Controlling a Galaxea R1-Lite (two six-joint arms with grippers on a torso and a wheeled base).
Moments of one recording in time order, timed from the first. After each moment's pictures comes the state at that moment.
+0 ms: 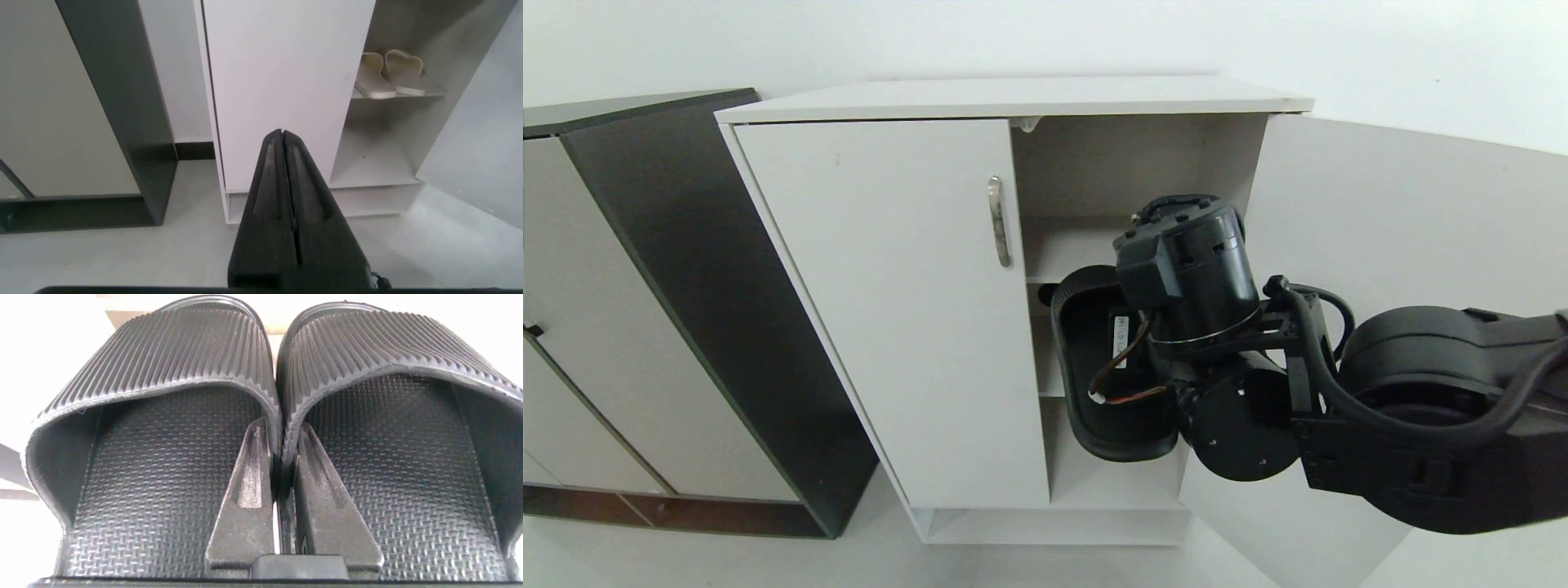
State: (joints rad) left arm 0.00 0.00 0.00 0.00 -0.04 -0.01; right arm 0.98 1.85 -1.37 -0.09 -0.89 0.39
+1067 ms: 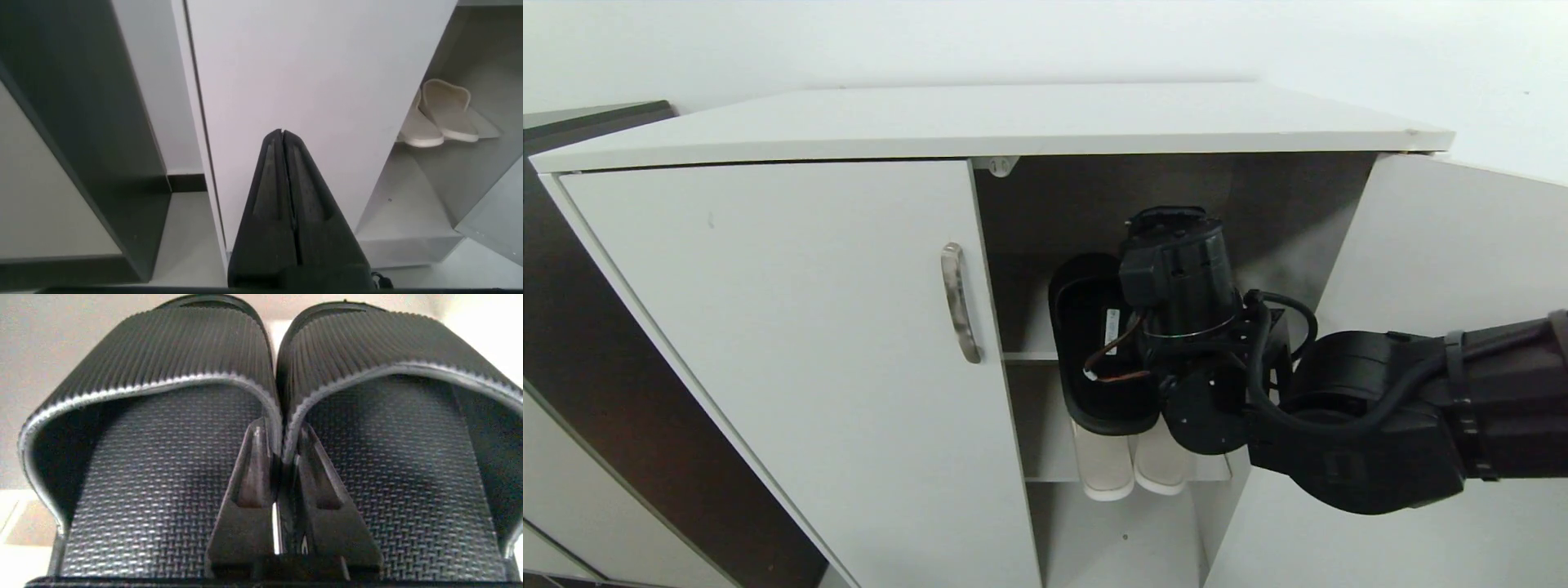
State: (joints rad) left arm 0.00 0.00 0.00 0.00 -0.04 -0.01; right arm 0.90 1.93 -1.34 -0.32 -0.84 0.29
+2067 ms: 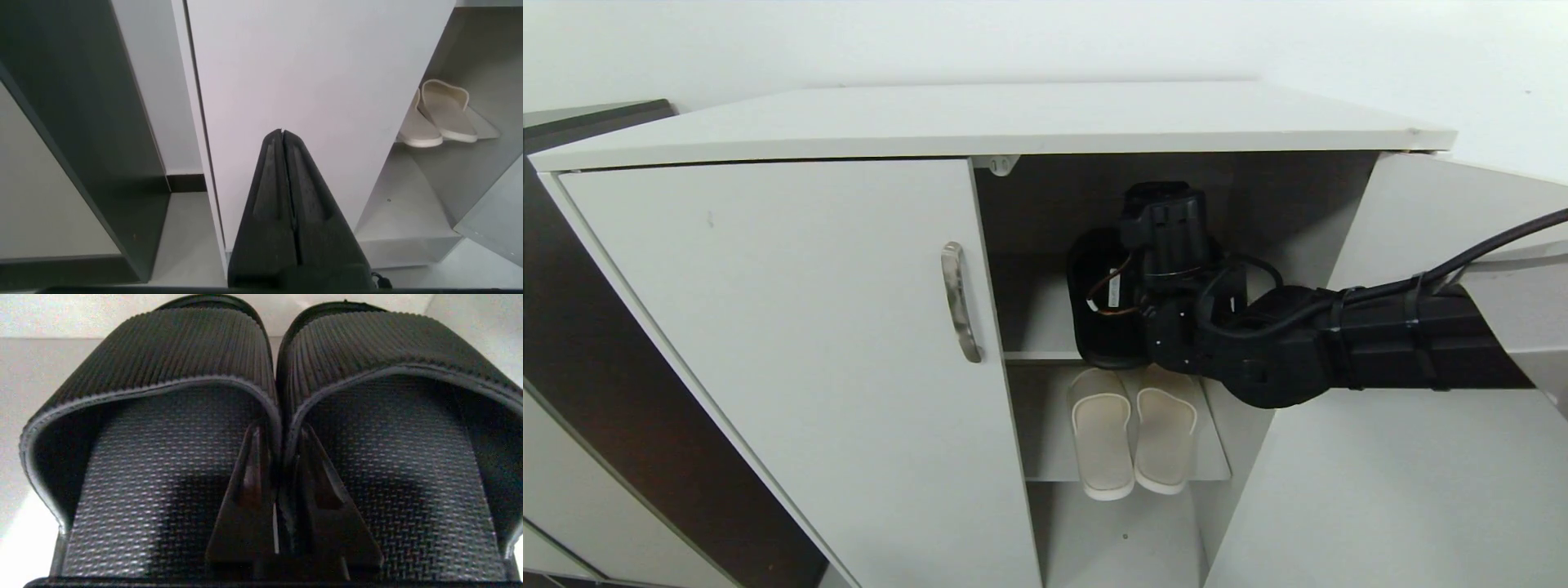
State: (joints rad) left arm 0.00 0.00 0.00 0.00 -0.04 -0.01; right arm 0.78 2.10 -1.60 -0.32 -0.79 0.18
